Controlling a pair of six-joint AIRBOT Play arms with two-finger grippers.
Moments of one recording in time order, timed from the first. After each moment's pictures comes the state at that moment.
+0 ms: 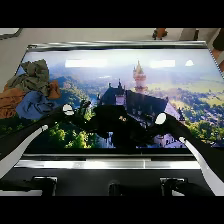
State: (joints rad) left arm -0.38 -1.56 1.04 0.92 -1.03 -1.48; right arm 0.26 -1.36 0.78 -0.94 1.11 1.60
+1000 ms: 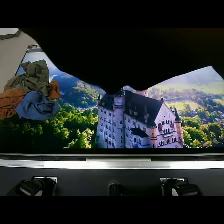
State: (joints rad) left arm -0.40 -0.68 1.62 1.45 -0.74 -1.68; right arm 0.11 -0.52 1.46 -1.63 0.81 1.77
